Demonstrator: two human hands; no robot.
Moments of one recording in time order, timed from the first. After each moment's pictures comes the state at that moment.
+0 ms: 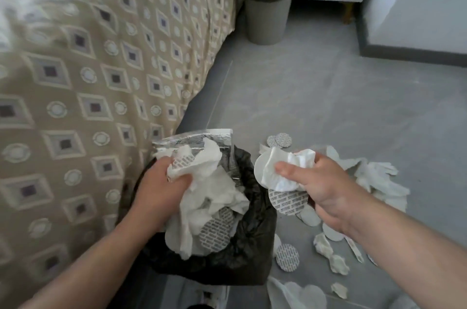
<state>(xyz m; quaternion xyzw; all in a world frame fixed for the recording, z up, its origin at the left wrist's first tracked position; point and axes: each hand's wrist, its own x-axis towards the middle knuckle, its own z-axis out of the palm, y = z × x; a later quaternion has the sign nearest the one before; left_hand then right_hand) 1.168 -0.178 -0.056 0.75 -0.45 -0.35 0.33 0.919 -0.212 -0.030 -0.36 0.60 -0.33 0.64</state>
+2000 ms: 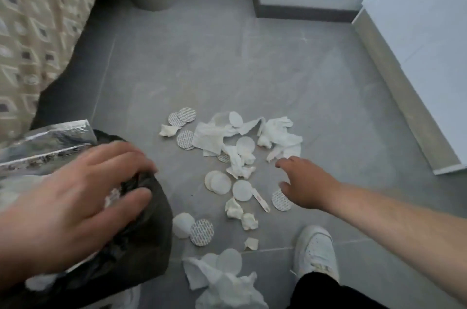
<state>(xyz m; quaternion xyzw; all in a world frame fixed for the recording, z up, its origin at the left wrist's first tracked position) 1.067 -0.193 -0.029 0.42 -0.85 -0.30 0.13 0.703 -0.175 -0.127 -0.67 0.68 0.14 0.25</state>
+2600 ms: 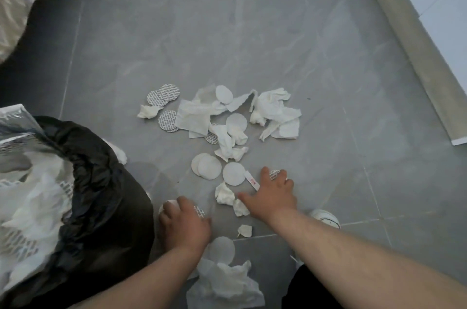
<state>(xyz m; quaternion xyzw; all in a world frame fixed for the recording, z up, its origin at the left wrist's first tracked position) 0.921 -0.122 -0.265 0.78 -0.55 -0.28 -0.13 0.745 -0.135 -0.253 -0.45 0.82 0.12 0.33</state>
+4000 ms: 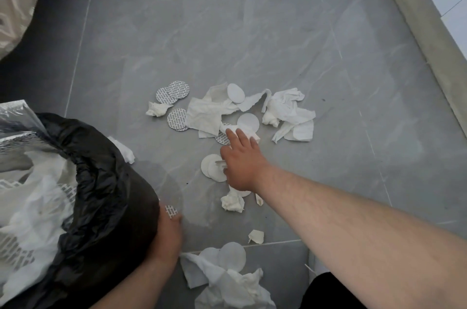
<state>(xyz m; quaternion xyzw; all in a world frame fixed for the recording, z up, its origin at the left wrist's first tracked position) 0.976 -0.132 -0.286 0.80 -0.43 -0.40 0.14 0.785 -0.223 -0.254 -0.76 0.60 0.14 0.22</state>
